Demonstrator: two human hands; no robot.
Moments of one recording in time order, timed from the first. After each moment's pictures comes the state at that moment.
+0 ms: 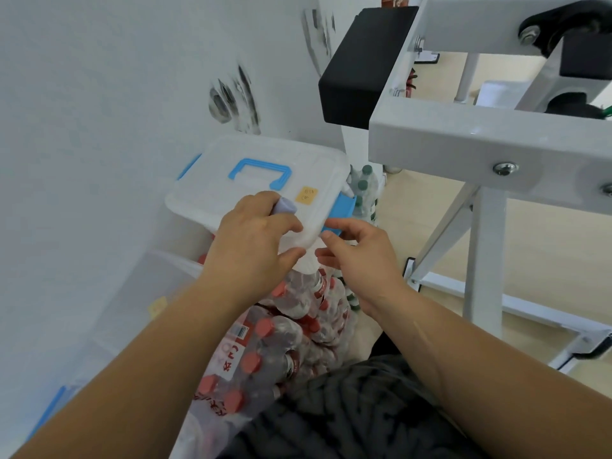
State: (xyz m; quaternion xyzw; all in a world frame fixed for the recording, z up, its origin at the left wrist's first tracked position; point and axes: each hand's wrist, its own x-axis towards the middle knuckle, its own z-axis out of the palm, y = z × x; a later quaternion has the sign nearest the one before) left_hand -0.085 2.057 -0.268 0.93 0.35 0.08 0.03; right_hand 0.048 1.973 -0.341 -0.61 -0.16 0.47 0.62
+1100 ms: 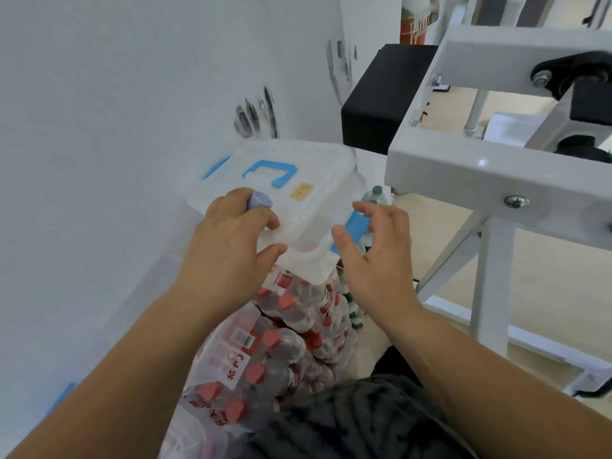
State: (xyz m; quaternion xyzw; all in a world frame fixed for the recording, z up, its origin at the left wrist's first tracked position) left_hand -0.112 2.062 -0.230 0.90 0.41 0.12 0.03; right_hand 0.051 1.973 -0.319 -0.72 -0.37 0.21 0.55
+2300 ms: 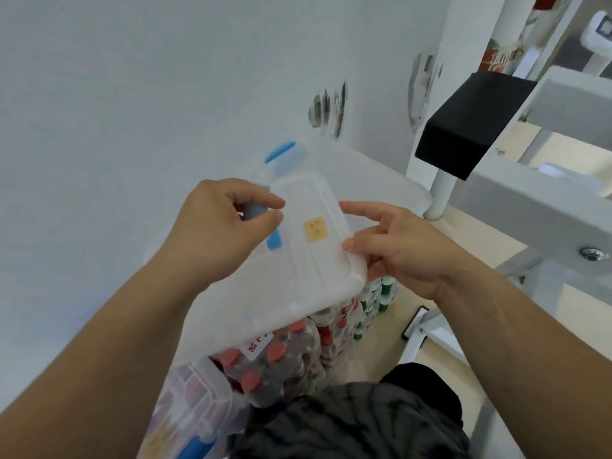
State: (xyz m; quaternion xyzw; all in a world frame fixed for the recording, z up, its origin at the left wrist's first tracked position) left_hand -0.179 2.059 -0.192 0.71 0.56 0.30 0.30; right_hand 0.050 2.010 -0.249 -0.53 -0.39 0.64 0.40
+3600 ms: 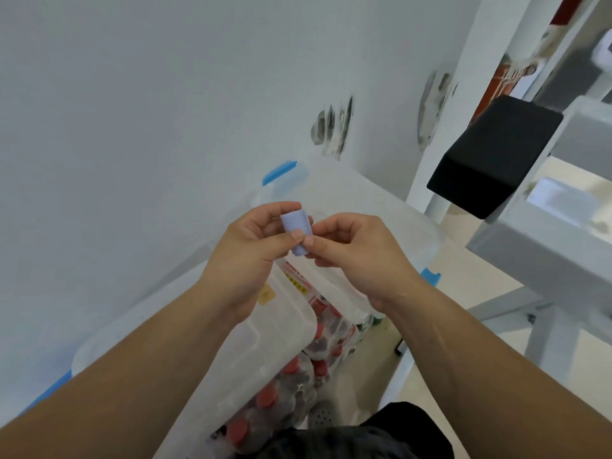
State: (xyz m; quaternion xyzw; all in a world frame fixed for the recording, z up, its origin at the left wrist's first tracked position) left_hand -0.147 2.114 -0.240 0.51 0.51 0.36 0.59; right_hand 0.016 2.084 -0.263 -0.57 -0.43 0.52 0.46
